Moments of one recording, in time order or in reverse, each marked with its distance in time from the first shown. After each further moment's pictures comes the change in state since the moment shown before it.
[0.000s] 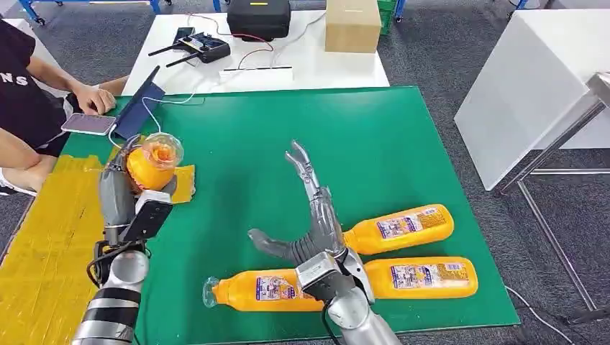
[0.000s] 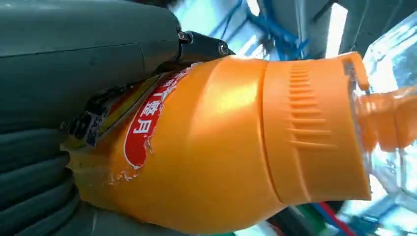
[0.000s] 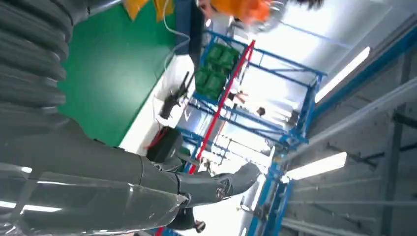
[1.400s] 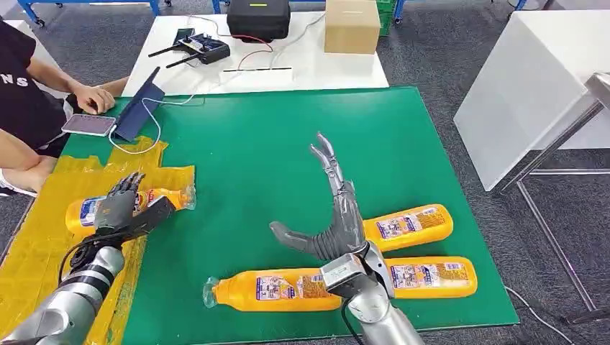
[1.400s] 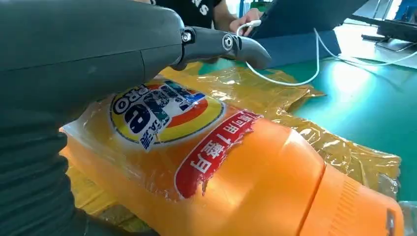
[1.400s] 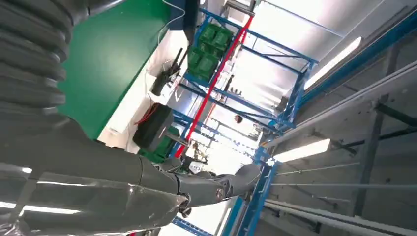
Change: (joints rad) left arm -0.310 0.217 0.063 0.822 -0.230 -0.147 0.112; right arm -0.019 -0.086 -0.012 -0.060 -0.030 -0.012 -0.019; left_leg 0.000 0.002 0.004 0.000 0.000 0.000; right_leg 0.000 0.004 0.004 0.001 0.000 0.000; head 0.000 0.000
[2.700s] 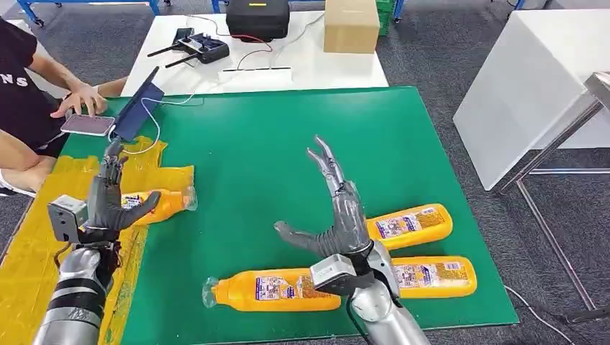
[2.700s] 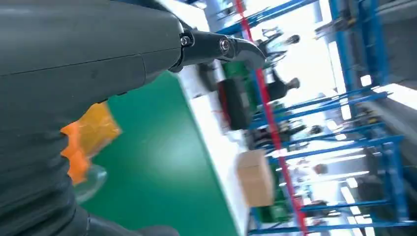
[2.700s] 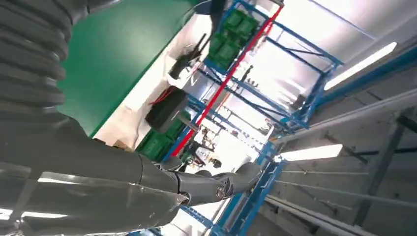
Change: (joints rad) left arm 0.232 -0.097 0.107 -0.616 0.885 -0.631 -0.407; right arm 0.000 -0.014 -0.035 0.016 0.158 -0.017 0.032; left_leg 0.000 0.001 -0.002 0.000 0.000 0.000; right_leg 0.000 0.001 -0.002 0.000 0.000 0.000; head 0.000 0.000
